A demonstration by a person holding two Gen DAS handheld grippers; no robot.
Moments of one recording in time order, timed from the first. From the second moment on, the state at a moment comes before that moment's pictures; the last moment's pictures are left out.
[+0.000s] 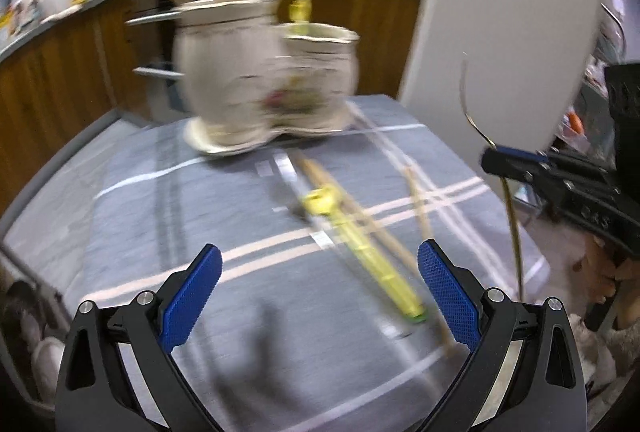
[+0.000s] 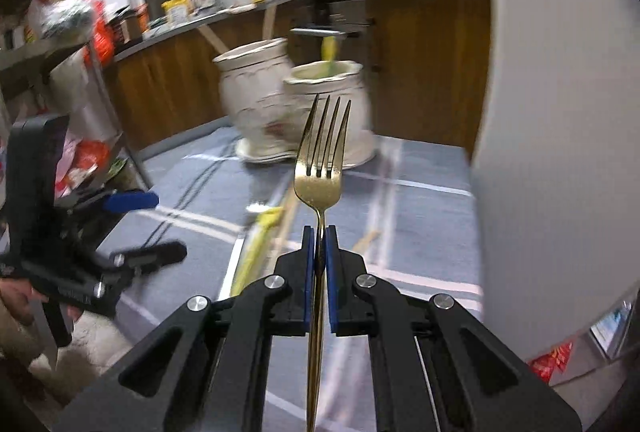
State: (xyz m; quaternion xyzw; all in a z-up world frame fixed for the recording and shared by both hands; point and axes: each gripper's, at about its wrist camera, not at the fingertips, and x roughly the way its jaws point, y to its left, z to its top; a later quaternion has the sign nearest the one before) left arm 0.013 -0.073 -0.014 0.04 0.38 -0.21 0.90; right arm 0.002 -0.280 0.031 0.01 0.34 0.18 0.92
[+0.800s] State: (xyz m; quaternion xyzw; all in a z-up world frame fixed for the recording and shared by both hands) left arm 0.051 -0.197 -0.053 0.17 0.45 -0.23 0.85; right arm -0.007 -0.332 0.032 0.07 0.31 0.18 0.93
